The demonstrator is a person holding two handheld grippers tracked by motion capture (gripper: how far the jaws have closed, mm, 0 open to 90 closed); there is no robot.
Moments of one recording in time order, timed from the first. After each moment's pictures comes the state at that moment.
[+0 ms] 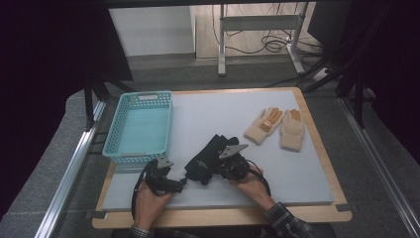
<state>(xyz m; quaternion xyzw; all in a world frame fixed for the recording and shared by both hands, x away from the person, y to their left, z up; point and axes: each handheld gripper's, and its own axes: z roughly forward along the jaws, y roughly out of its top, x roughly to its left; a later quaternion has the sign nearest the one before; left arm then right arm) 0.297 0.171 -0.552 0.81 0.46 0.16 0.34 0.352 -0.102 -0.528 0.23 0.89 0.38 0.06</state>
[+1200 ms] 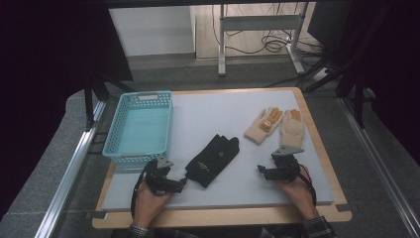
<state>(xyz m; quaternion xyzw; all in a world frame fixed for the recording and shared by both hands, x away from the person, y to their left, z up) 0.297 0.171 -0.552 0.81 0.46 0.16 0.34 0.356 -0.245 -0.531 0.37 0.84 0.35 0.19</state>
